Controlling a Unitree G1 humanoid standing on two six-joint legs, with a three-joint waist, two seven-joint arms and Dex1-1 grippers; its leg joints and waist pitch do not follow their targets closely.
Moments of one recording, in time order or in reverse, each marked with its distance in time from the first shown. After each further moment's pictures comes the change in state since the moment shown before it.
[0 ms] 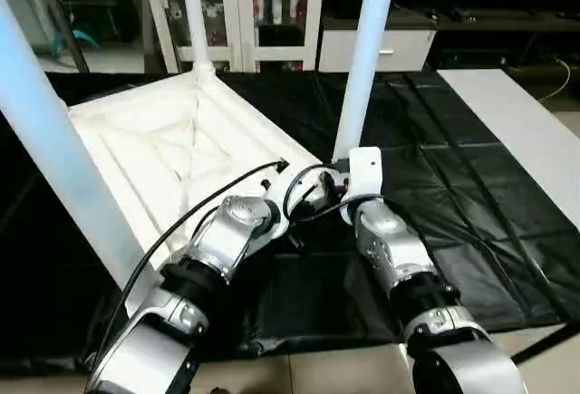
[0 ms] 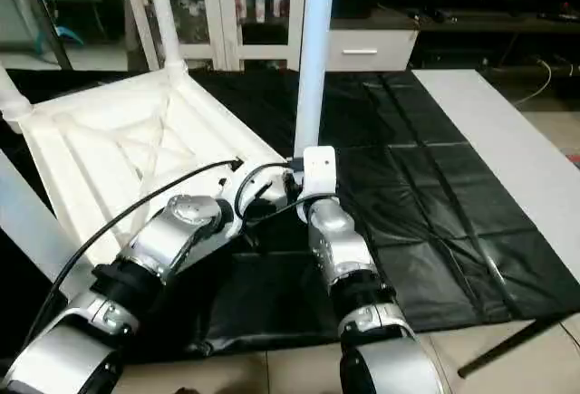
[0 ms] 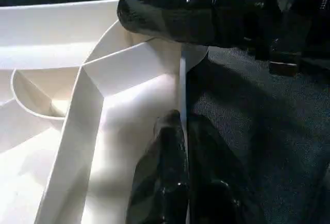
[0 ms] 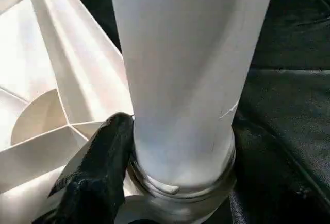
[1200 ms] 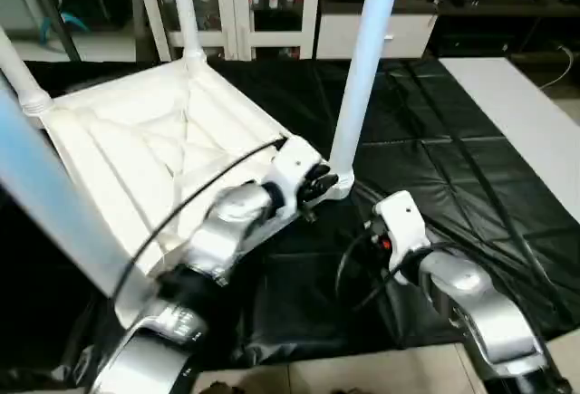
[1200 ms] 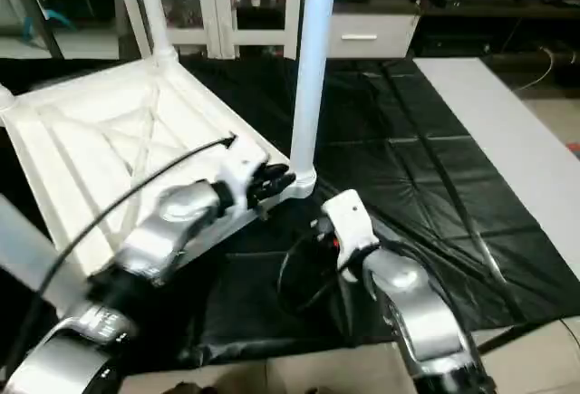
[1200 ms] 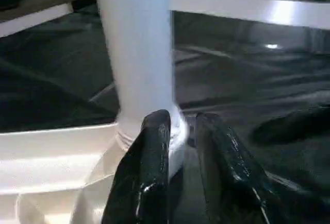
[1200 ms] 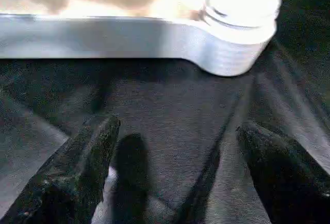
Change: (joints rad) left arm 0.095 0.028 0.091 -0.196 -0.126 -0.240 -0.137; right arm 0.510 -0.375 0.186 -0.917 0.046 0.447 0.440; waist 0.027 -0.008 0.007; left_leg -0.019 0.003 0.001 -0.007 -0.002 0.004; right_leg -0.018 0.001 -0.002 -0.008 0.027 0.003
